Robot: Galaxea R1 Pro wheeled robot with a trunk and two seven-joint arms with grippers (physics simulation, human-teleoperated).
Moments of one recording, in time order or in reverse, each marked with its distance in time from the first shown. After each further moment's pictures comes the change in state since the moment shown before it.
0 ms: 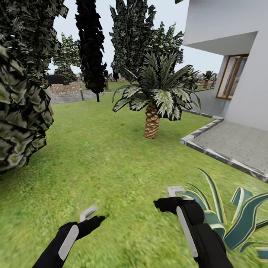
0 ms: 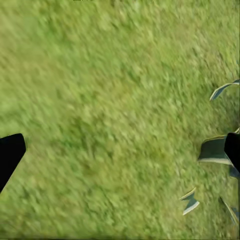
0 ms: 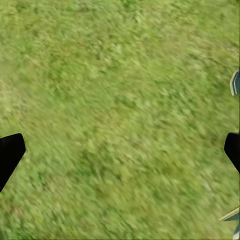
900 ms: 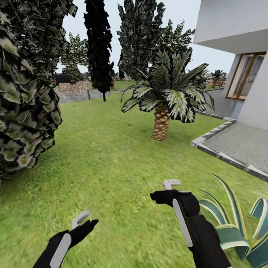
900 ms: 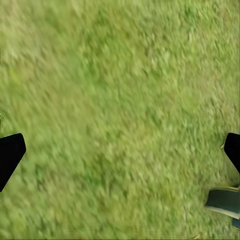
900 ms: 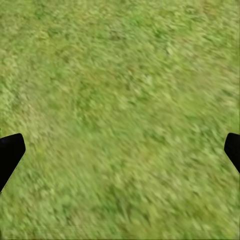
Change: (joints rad) left arm 0.075 -0.003 0.107 -0.053 0.006 -0.049 -0.003; right arm -0.063 0.028 0.010 0.016 -0.002 0.000 0.000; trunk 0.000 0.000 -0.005
